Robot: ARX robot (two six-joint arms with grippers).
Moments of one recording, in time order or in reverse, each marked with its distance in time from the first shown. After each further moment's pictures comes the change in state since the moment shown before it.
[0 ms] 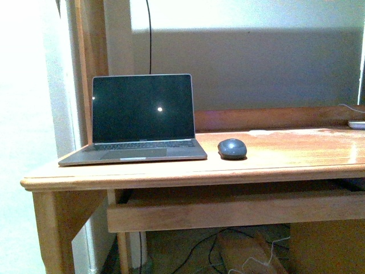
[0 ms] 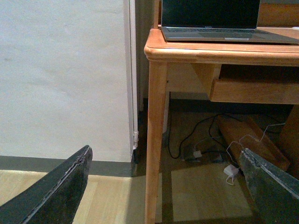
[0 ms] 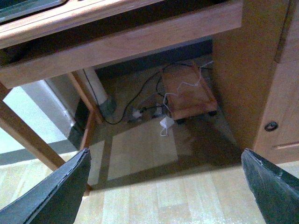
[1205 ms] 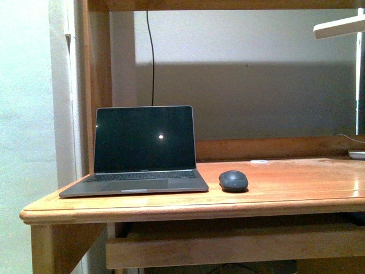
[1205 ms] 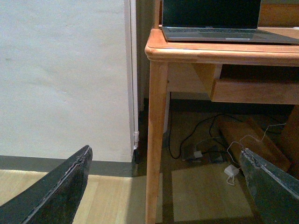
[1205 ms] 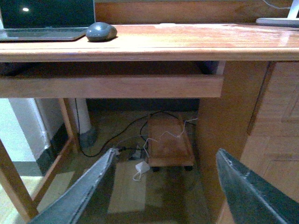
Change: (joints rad) left arm 0.000 -0.001 0.000 0.000 0.000 0.000; right arm -0.460 -0.212 -0.081 0.111 -0.461 -0.354
